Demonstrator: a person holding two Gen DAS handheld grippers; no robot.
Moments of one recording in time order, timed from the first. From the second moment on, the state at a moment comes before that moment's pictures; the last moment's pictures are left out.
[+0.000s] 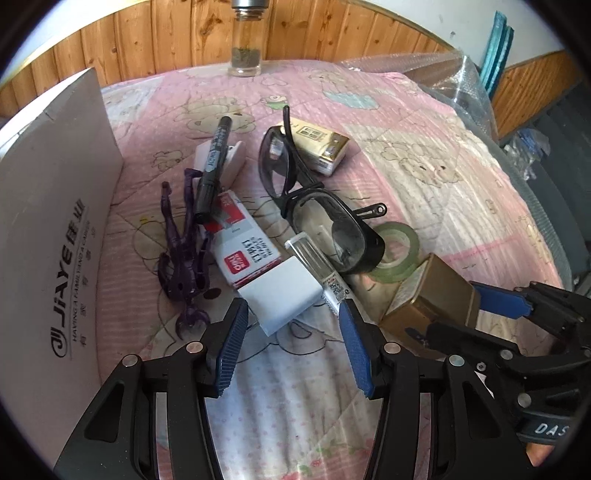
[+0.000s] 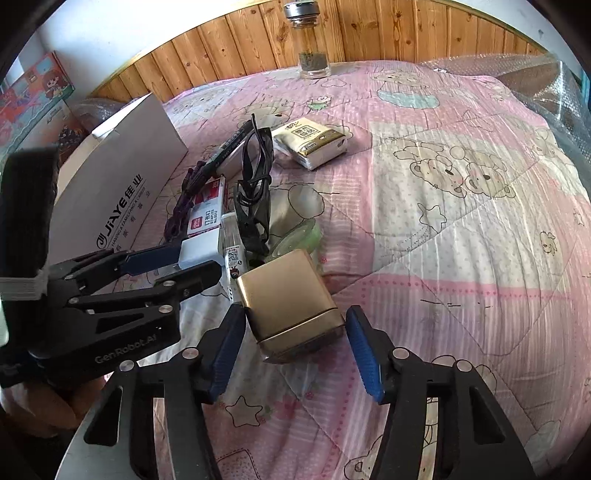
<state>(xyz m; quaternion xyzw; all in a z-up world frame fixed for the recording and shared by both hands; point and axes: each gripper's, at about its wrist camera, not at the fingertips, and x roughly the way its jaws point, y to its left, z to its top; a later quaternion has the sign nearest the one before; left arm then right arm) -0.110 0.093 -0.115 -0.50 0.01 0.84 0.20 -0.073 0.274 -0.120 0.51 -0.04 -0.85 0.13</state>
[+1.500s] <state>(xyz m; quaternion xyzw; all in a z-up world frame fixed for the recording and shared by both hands) -0.057 0.064 -0.082 -0.49 -0.08 0.85 0.20 -0.049 0.261 -0.093 0.47 -0.05 -0.87 0.17</state>
